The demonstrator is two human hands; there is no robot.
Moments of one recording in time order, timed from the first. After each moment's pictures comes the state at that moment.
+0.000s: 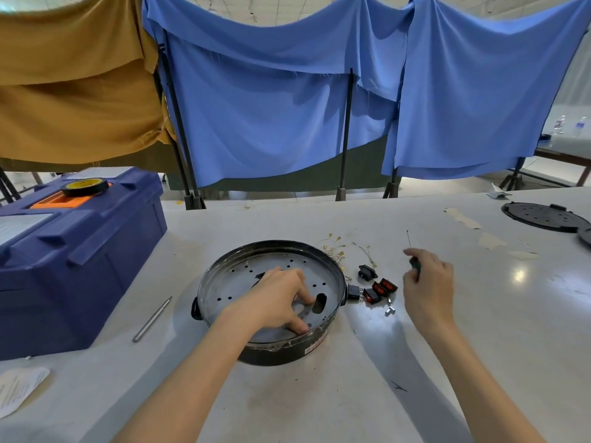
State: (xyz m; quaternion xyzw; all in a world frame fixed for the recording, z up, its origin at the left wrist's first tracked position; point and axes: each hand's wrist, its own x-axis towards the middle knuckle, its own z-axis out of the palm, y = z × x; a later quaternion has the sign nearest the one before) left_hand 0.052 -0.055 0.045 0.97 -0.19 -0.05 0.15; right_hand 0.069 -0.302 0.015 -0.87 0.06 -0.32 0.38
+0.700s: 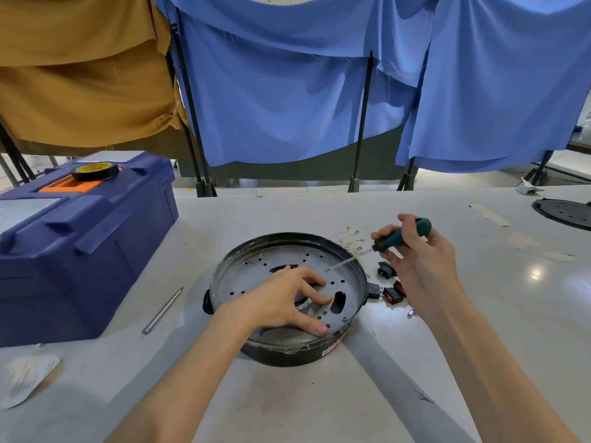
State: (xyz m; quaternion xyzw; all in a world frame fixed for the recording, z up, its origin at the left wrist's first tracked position) left_hand 0.058 -0.029 0.034 0.93 -0.22 -0.10 0.28; right_hand 0.073 -0.252 0.064 -0.50 -0.04 -0.10 0.86
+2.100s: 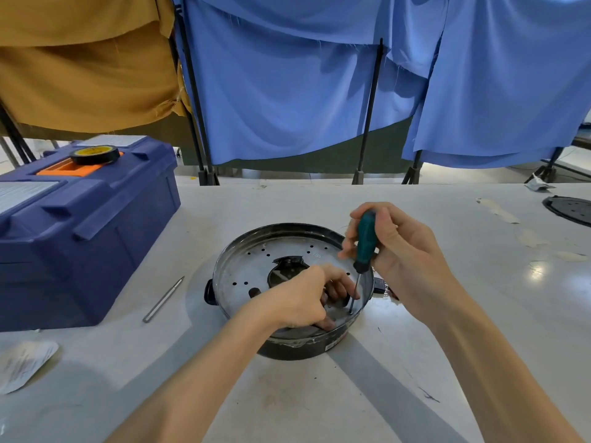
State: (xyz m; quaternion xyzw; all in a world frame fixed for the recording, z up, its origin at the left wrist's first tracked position) left_hand 0.044 -0.060 0.040 0.86 -0.22 -0.14 0.43; right_hand 0.050 -0.230 0.077 -0.58 -0.30 0.03 0.76
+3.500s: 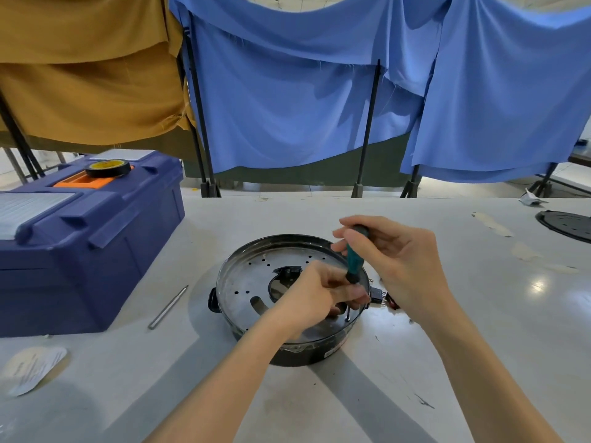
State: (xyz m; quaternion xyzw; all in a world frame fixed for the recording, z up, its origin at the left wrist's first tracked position) left_hand 0.039 -0.078 0.044 0.77 -0.14 -0.09 0.62; right_hand 0.038 -0.223 0.092 -0.70 -0.29 -0.15 0.64
